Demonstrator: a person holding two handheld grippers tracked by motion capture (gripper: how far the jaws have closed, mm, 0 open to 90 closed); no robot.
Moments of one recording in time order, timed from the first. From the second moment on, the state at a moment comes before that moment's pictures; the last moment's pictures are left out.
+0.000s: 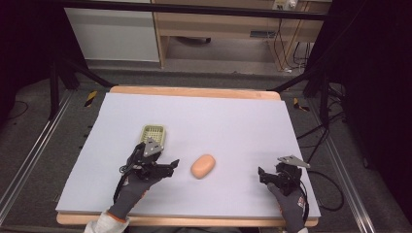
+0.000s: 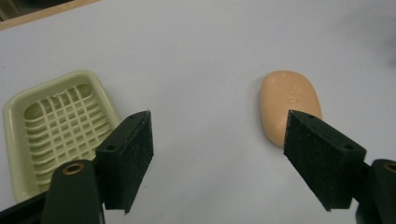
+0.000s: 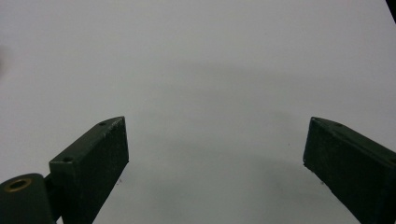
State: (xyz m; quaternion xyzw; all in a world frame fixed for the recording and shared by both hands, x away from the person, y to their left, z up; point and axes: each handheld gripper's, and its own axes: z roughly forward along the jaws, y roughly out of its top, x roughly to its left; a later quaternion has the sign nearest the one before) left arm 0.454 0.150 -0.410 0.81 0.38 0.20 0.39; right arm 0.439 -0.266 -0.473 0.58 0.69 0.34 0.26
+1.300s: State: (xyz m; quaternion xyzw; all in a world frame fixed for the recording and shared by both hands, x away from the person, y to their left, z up) left arm 0.468 0.099 -0.416 0.84 0.36 0.17 0.38; right arm 0.440 -0.265 -0.472 0.58 0.69 0.34 0.26
